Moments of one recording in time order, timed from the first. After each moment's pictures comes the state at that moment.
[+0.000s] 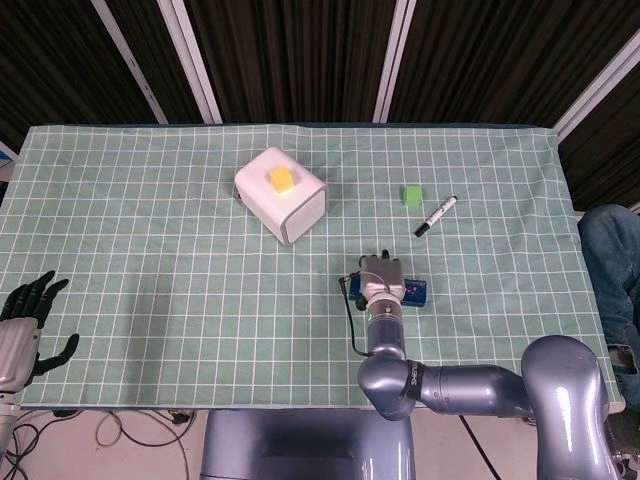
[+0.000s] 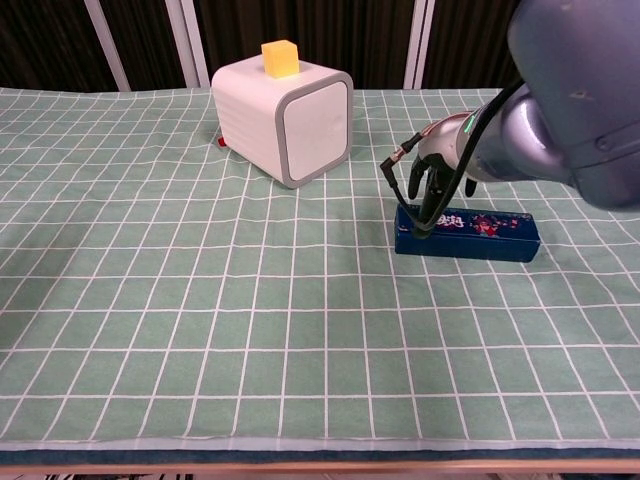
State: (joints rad) left arm -0.10 -1.08 -0.04 -1.76 1.42 1.41 0.01; right arm 1.21 -1.67 0.41 -1.61 0.19 1.31 -1.00
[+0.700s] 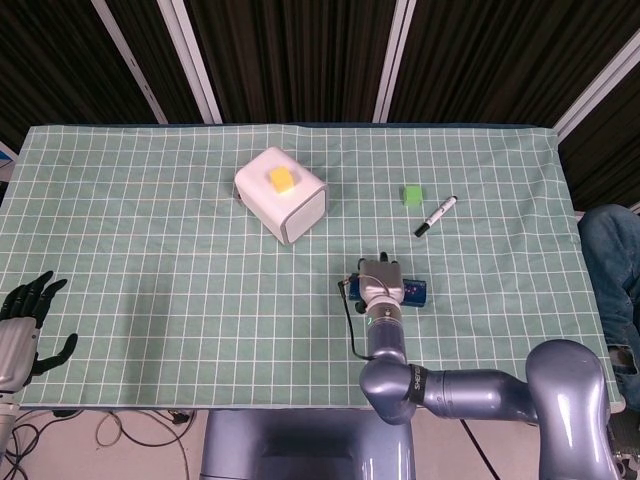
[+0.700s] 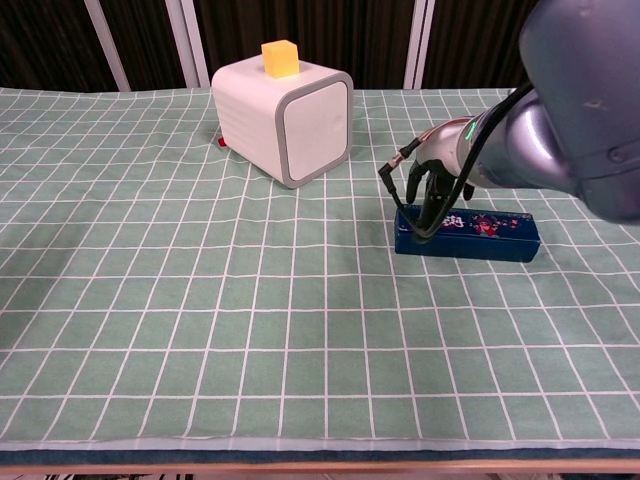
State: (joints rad) left arm -0.10 -1.08 -0.04 -1.76 1.41 1.41 0.01; right arm 1.17 -1.68 0.44 -1.64 0.16 1.32 -1.05
